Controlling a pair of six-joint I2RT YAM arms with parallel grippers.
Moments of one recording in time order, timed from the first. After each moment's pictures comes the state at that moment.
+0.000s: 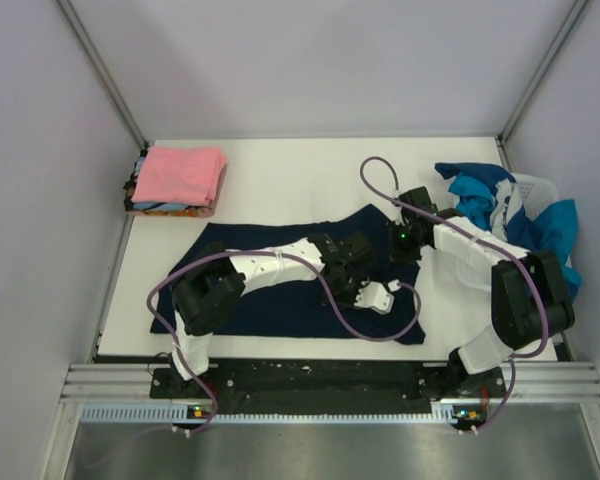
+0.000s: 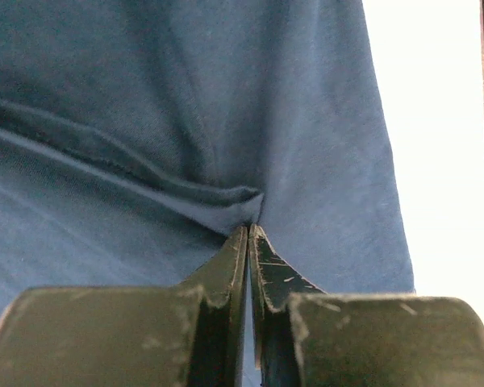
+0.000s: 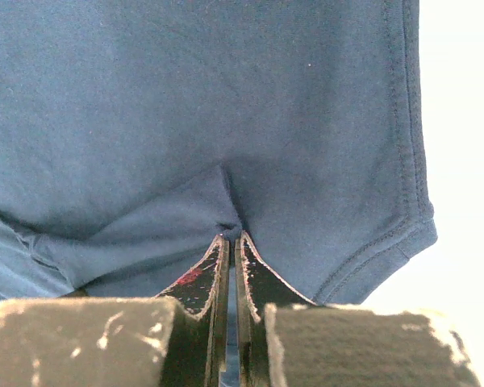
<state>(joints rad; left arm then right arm) -1.04 1.94 1.40 -0.75 0.33 0.86 0.32 1.55 0.97 -0.57 -0.16 0.35</state>
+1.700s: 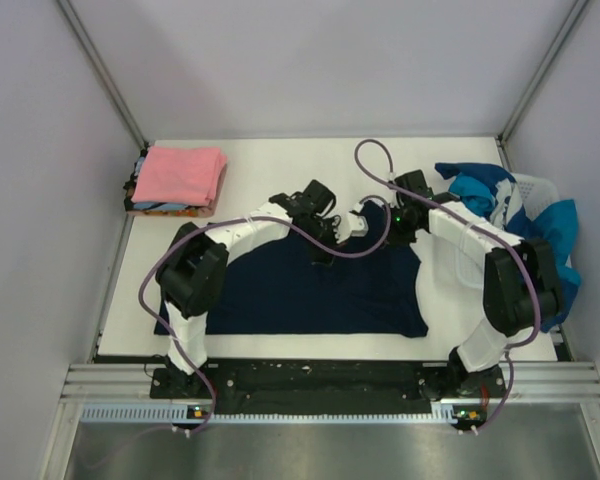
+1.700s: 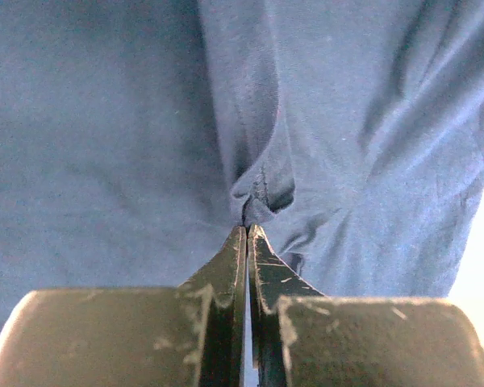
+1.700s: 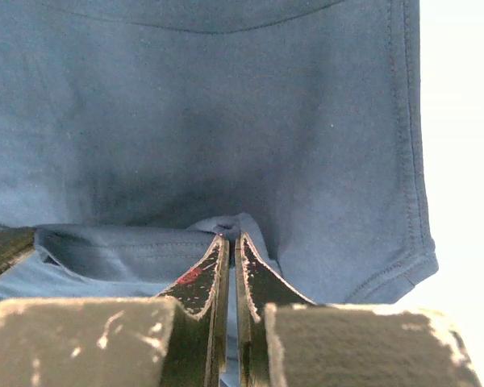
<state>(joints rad) -0.73 1.94 1.46 -0.67 0.48 0.58 0.32 1.62 1.11 -0.58 -0.15 0.31</state>
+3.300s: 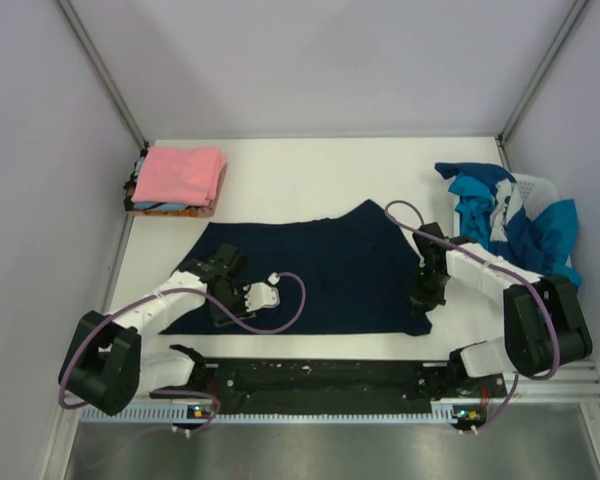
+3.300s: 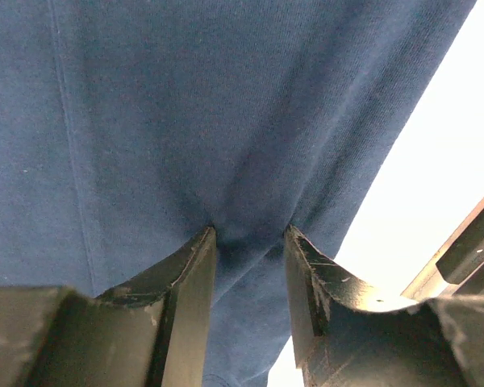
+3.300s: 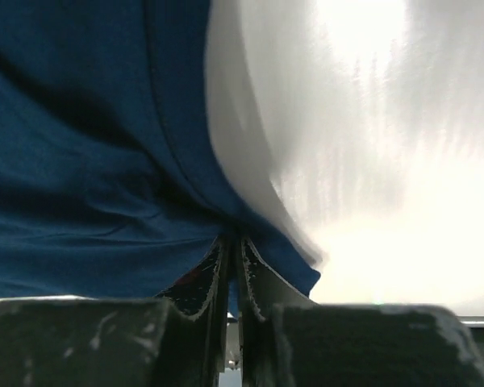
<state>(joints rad) -0.44 1.22 0.59 -0.78 0.15 0.91 0.30 1.39 0.71 -0.82 -0.05 0.50</state>
